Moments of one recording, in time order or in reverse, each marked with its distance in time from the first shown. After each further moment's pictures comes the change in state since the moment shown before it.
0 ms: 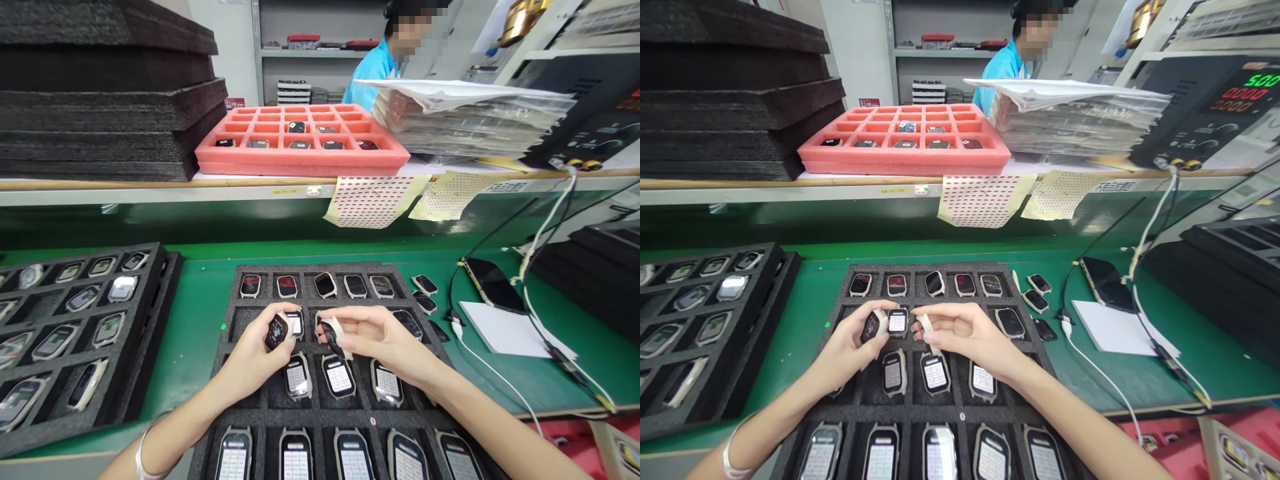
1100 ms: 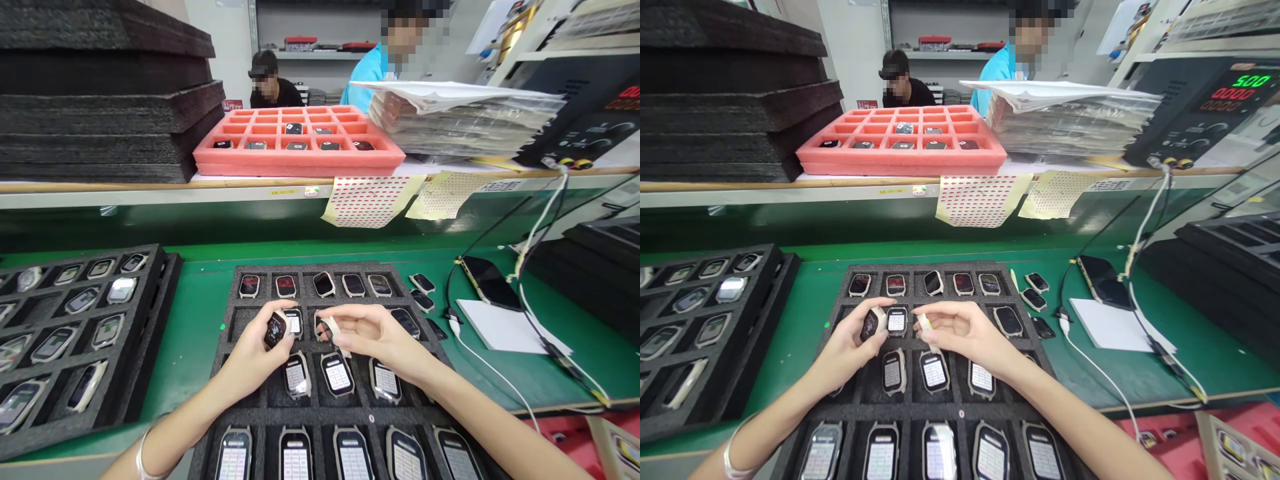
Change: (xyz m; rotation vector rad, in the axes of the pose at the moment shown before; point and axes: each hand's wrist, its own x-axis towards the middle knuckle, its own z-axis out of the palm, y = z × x) left_hand 0.000 -0.005 0.000 0.035 0.021 0.035; right_hand 0.000 0.002 0.000 0.020 0.004 -0.023
